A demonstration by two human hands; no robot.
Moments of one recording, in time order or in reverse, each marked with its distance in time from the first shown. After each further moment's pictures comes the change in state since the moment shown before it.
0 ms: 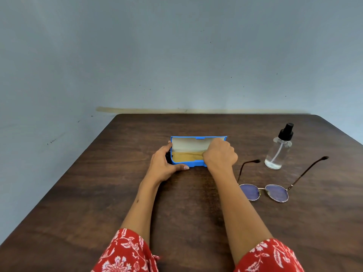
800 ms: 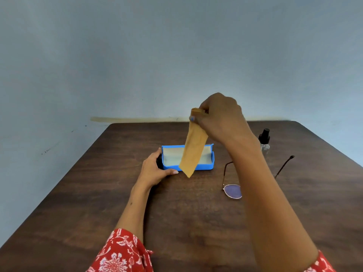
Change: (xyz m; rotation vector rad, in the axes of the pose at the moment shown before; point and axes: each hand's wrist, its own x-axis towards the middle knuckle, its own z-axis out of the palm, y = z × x) left_hand 0.000 -0.003 -0.004 0.039 -0.018 -0.071; right_hand -0.052 -0.014 -0.129 0.215 0.188 -0.518
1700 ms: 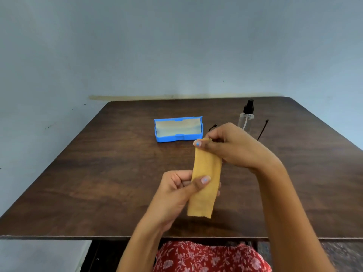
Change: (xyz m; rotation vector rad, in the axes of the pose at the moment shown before) left_hand -0.209 0.118 0.024 -0.781 -0.369 -0.100; right_hand -0.104 0.076 -0.012 0.331 -0.431 -0.096
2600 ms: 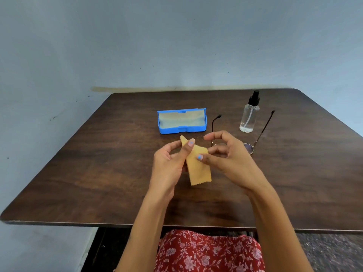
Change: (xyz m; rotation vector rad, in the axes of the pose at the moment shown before) left_hand 0.030 0.007 -0.007 -0.015 0.429 -0.048; right_hand -0.027 0.022 0.044 0.449 0.147 0.161
